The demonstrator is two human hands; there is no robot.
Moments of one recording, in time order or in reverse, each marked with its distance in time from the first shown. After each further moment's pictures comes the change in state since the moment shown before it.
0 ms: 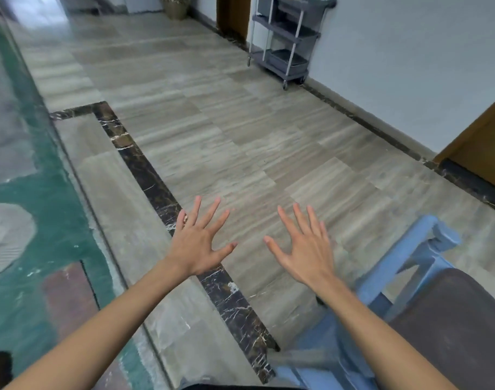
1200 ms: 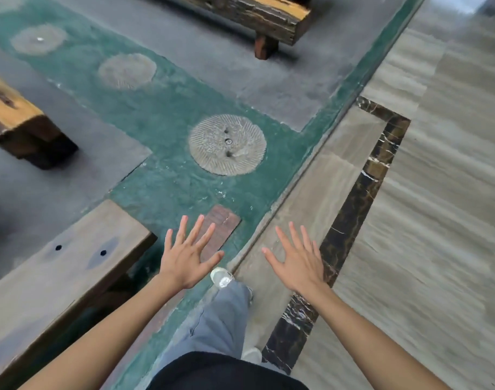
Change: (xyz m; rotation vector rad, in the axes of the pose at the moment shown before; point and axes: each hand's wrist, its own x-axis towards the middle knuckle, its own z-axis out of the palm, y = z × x) left_hand -0.054 -0.409 0.020 -0.162 0.036 -1.422; right_hand 0.366 -0.497 0.272 -0.155 -0.611 -1.117
